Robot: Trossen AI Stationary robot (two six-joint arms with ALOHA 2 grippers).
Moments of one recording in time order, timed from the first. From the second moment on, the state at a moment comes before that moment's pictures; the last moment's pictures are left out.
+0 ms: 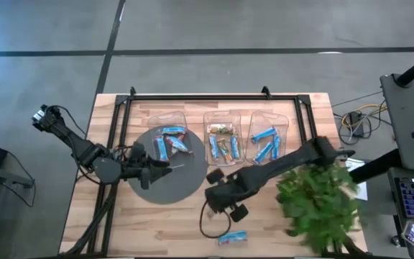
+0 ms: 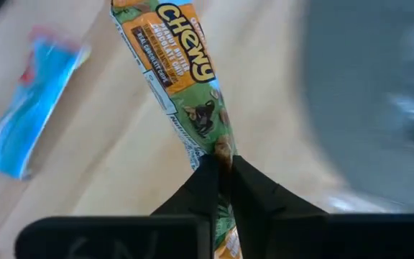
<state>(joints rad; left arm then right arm) -0.62 0.89 0.83 -0.24 -0.74 -1.12 0.38 2.02 1.81 -1.01 0.05 -0.20</state>
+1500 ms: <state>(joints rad) -0.56 1.77 1.26 -0.17 -0.27 -1.18 0.21 1.57 1.69 -1.27 0.27 0.38</state>
